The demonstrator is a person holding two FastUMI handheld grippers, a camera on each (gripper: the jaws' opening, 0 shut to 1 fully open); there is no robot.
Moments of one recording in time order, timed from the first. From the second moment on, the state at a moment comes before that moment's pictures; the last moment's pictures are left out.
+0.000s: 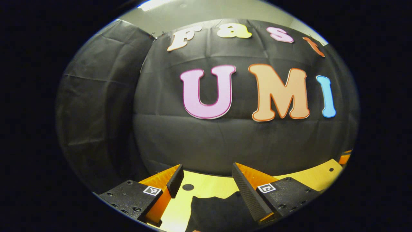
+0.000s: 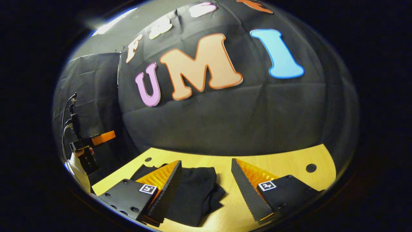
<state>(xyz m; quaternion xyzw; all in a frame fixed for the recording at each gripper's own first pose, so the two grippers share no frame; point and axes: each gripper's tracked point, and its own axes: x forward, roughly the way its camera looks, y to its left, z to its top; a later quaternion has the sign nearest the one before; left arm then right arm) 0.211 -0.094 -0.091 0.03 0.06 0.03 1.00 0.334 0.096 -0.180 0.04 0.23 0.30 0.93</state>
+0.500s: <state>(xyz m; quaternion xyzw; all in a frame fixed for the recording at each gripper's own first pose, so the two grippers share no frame) 0.092 -0.092 0.016 -0.01 -0.03 0.05 1.00 0.192 0.034 -0.073 0.01 0.04 0.23 0.97</state>
